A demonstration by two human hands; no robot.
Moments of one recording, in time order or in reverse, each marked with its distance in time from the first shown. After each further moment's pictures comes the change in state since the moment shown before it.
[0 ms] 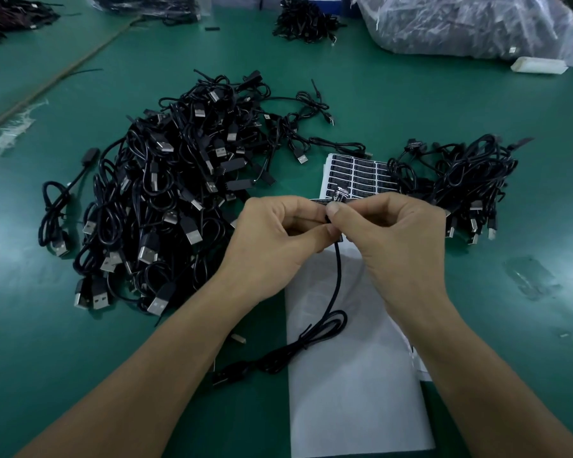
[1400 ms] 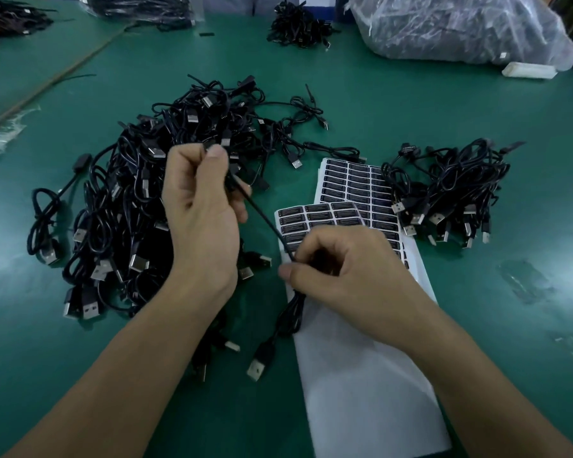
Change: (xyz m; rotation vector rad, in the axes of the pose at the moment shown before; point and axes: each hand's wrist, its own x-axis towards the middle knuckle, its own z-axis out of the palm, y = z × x) left_hand 0.009 0.011 -0.020 -0.309 0.565 0.152; right_hand -0.012 -0.009 -0.003 -0.265 -0.563 -0.058
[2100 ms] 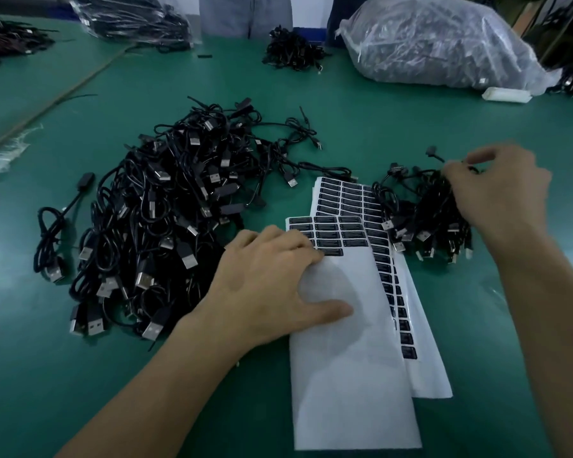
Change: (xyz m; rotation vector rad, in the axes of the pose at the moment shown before) left_hand -0.019 -0.010 0.003 1.383 -0.856 0.365; right_hand 0.043 0.029 -0.129 -0.398 0.795 0.451
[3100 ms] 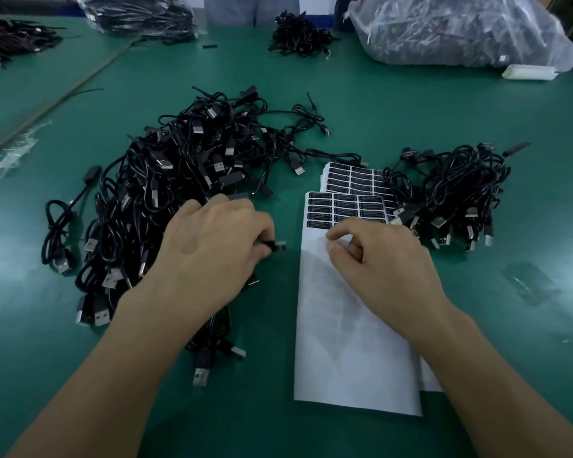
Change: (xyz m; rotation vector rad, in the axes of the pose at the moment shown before) left_hand -0.009 -0.029 -0.038 0.169 0.006 -0.191; right_hand -0.106 0.003 0.056 -0.040 -0.446 -0.536
